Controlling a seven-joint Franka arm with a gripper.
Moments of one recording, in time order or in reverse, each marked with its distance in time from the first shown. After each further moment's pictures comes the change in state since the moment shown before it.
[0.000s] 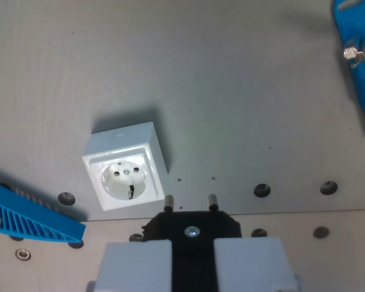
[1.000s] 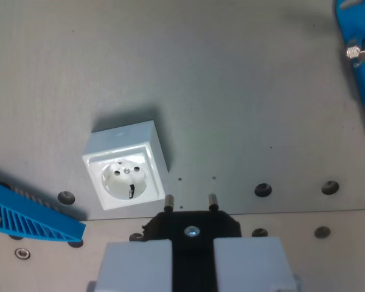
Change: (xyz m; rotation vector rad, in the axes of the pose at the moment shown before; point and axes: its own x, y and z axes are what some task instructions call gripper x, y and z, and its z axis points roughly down) arm -0.001 -0.002 0.003 0.000 -0.007 -0.005
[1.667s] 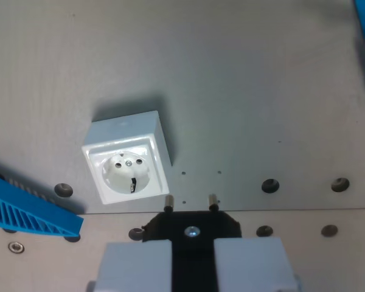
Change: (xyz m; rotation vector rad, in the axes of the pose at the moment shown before) arm -0.011 -0.007 0.017 0.000 -0.020 -0.025
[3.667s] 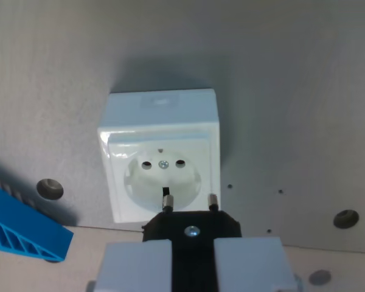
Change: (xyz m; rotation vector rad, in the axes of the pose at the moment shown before) arm -0.052 -0.042 0.103 -0.002 -0.007 -0.149
